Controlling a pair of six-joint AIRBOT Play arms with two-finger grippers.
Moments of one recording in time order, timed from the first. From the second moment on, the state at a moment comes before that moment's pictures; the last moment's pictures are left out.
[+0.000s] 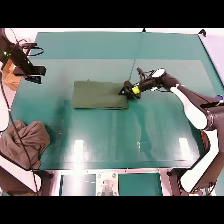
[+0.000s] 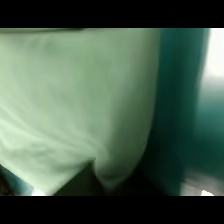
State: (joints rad) left arm 0.10 -1.84 2.02 1.53 -1.71 -1.47; right arm 0.18 -1.94 1.50 -0.68 1.07 1.51
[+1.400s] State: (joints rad) left arm 0.10 -1.84 2.02 1.46 -1.71 -1.49; right arm -1.20 -1.47 1.79 -0.90 1.71 1.66
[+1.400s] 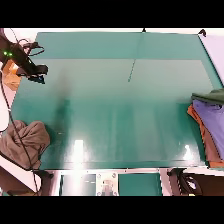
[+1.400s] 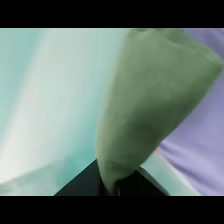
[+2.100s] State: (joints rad) left arm 0.10 -1.84 2.02 1.45 -1.71 -1.49; right arm -1.24 -1.40 1.37 -1.46 1.83 1.74
